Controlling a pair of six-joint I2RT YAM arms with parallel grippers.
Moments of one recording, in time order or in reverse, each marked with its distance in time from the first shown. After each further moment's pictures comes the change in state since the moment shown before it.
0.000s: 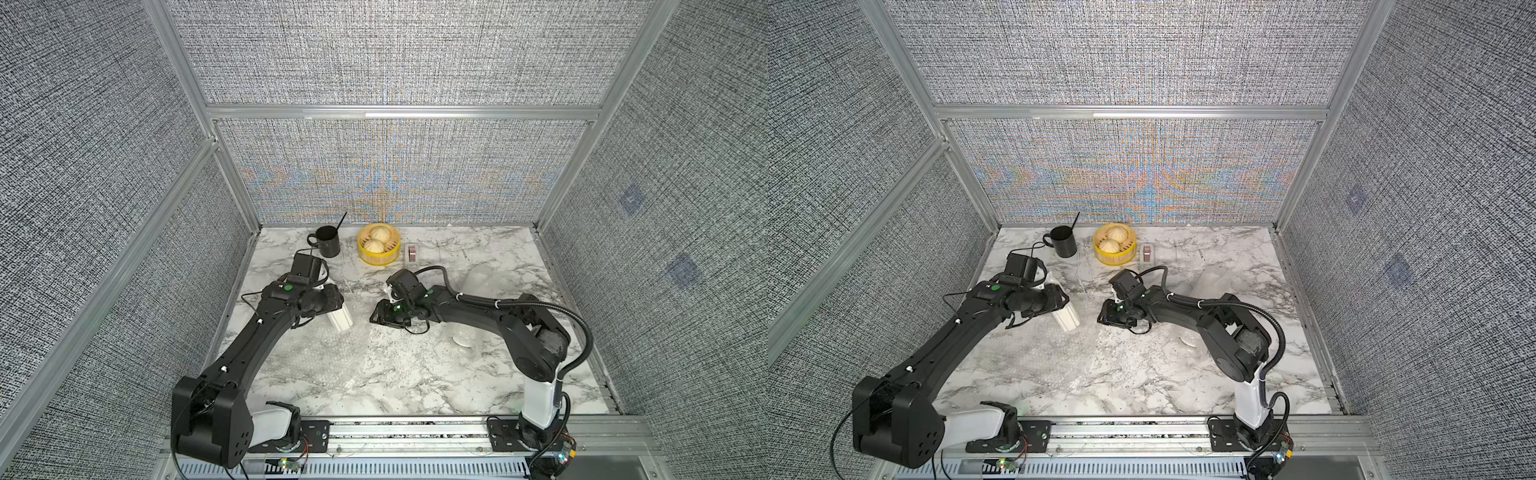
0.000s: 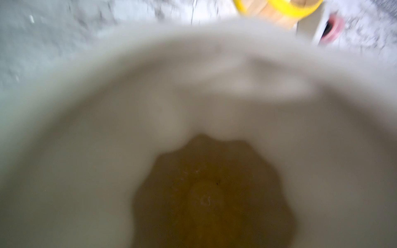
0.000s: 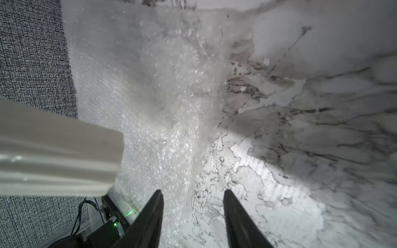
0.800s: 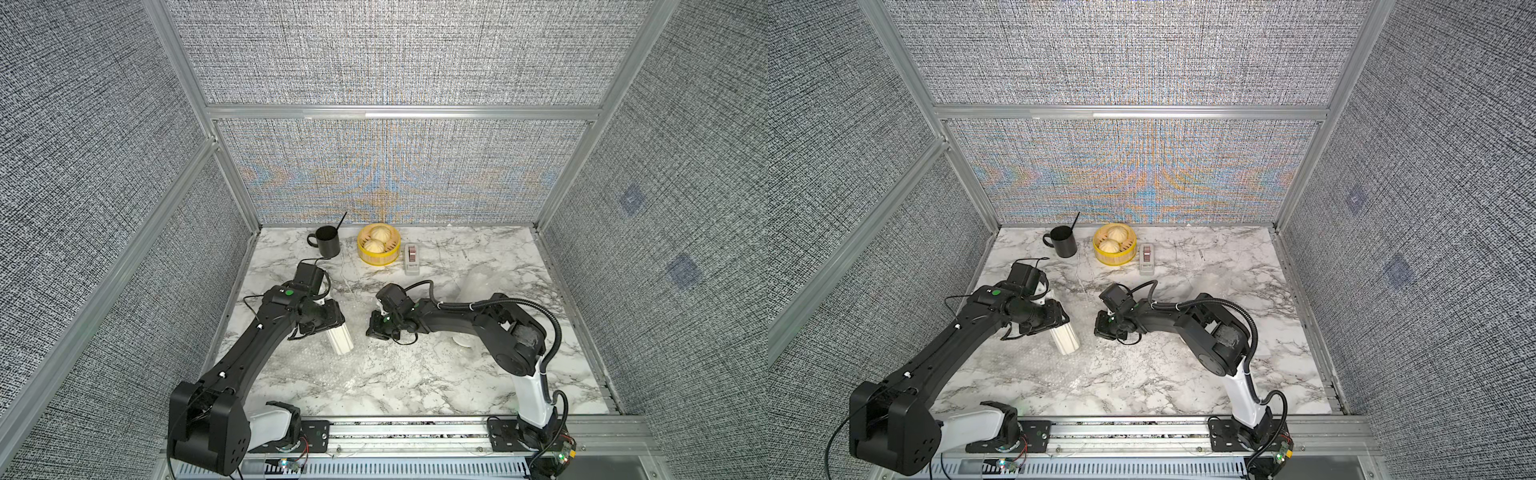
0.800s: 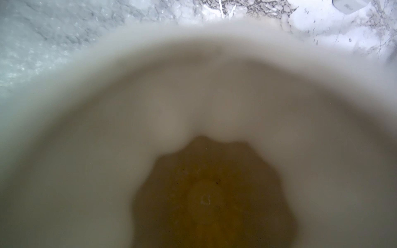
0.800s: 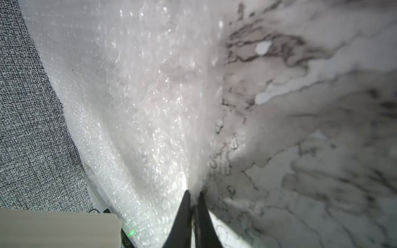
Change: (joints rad) left arm -0.025 -0.009 -0.021 -0.146 0.055 -0.010; right arm 0.061 0.101 -0.047 0.164 0.023 0.153
